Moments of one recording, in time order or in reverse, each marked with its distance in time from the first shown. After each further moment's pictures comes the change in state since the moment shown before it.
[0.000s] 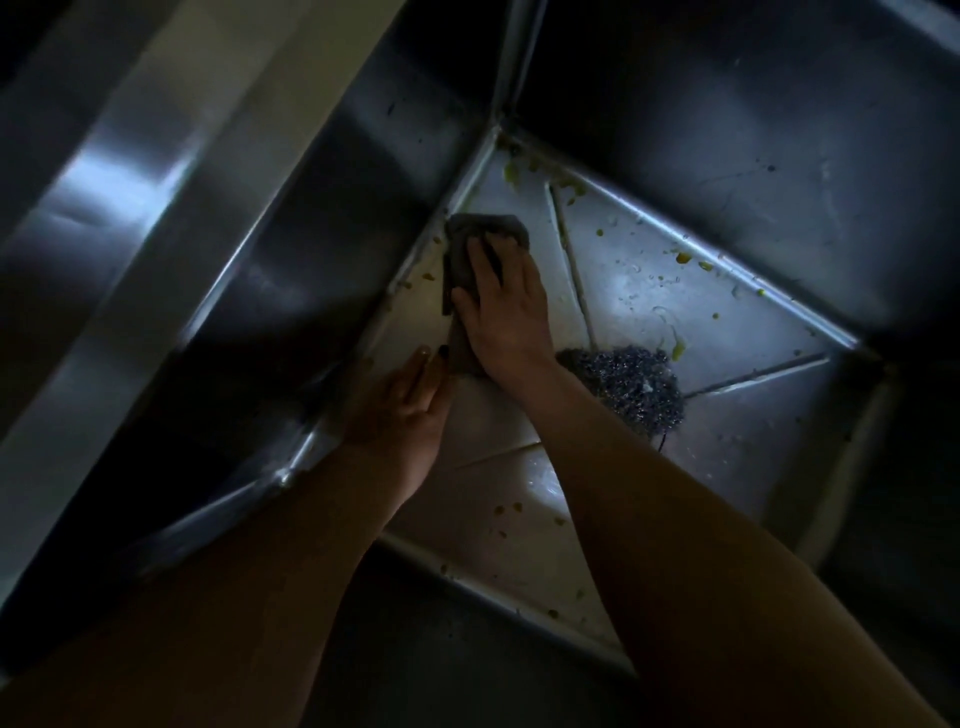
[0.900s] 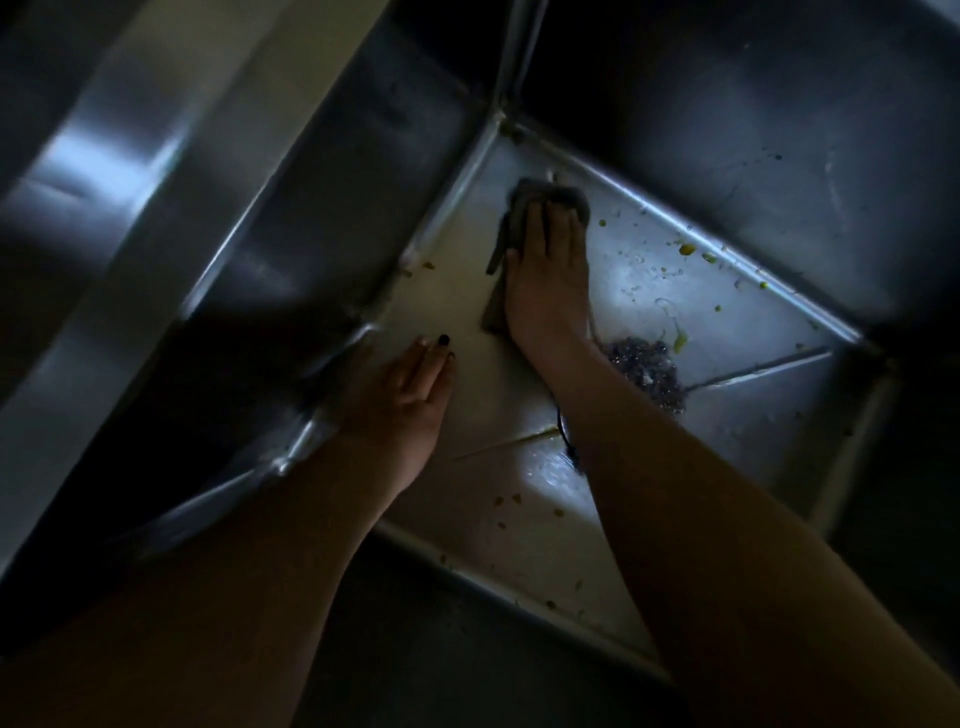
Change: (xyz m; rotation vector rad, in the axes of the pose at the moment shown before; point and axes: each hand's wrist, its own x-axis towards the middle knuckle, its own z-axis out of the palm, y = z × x) left_hand -0.003 0.000 -0.004 -0.008 0.005 -0.004; right_hand 0.015 0.021 -0.011 -0.131 0.095 0.143
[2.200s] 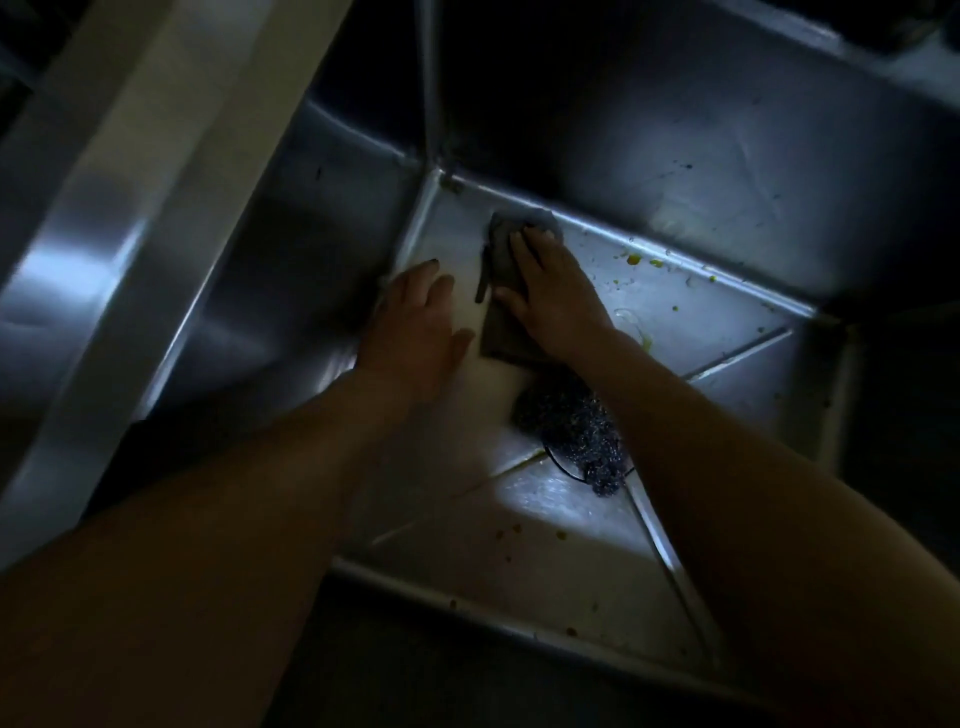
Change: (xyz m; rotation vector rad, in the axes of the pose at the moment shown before) left_hand 0.079 -0.006 -0.063 -0.099 0.380 0.075; right_hand 0.011 0.050 -0.033 -0.042 -0.184 -0.093
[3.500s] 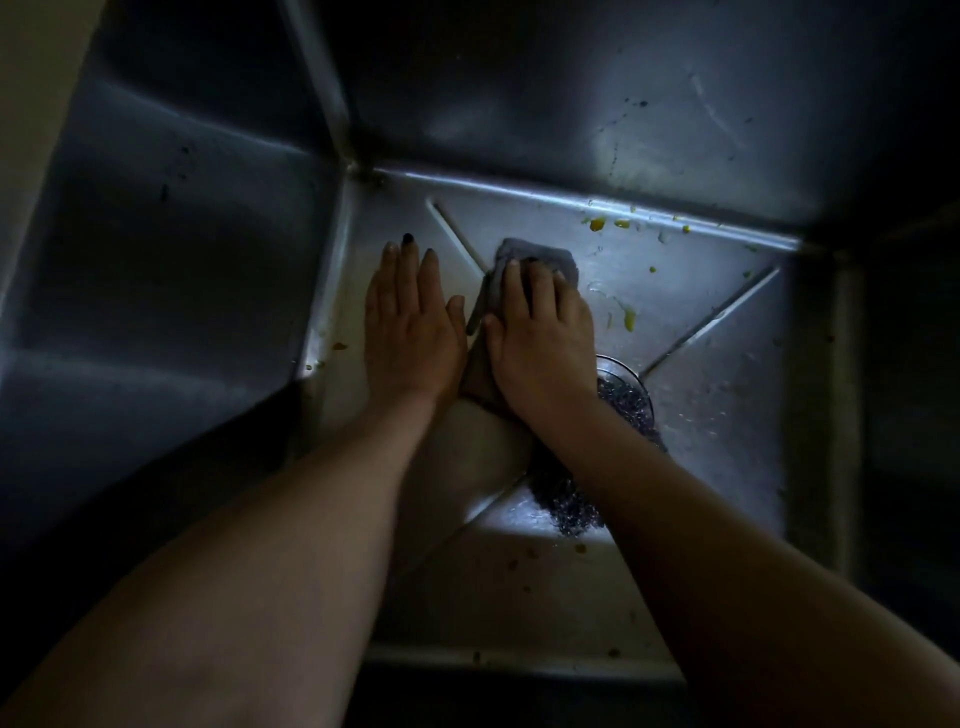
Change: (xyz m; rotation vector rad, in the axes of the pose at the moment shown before) left_hand 0.048 0.022 0.065 -0.100 0.287 -0.047; right_hand -0.042 -0.018 0.037 -0.033 0.198 0.365
